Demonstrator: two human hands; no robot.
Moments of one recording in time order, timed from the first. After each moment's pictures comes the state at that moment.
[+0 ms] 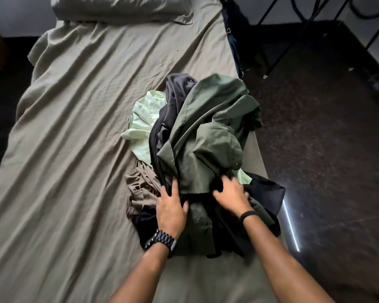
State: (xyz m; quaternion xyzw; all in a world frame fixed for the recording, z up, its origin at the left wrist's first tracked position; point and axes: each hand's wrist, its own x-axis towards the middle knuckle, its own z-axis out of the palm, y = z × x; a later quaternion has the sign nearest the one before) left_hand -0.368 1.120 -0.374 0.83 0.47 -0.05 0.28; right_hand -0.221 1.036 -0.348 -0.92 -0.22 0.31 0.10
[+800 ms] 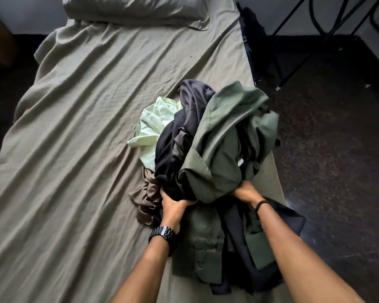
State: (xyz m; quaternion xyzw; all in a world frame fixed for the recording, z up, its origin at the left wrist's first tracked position) left_hand -0.322 1.189 -0.432 0.42 0.58 0.13 0.69; right_hand -0.134 1.088 -0.409 -0.84 -0.11 0.44 0.31
